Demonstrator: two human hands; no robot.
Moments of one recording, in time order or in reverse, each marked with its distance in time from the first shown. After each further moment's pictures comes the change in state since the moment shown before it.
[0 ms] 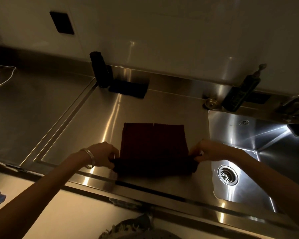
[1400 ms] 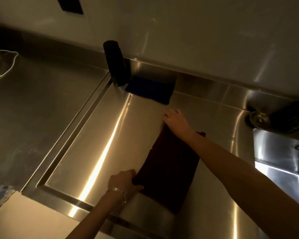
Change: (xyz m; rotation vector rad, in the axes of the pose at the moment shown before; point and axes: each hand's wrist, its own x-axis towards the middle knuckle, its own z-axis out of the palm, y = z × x) left_hand 0.073 -0.022 0.041 -0.334 -0.029 -0.394; right_hand 0.320 -0.023 -0.053 -0.463 0.479 -0.046
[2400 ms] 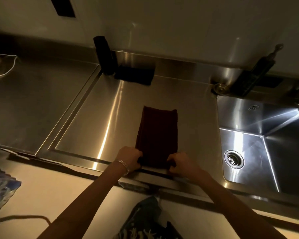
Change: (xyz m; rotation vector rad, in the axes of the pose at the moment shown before) left_hand -0.074 0.028 0.054 0.410 0.244 0.404; right_hand -0.300 -0.126 -0.012 0.586 -0.373 0.335
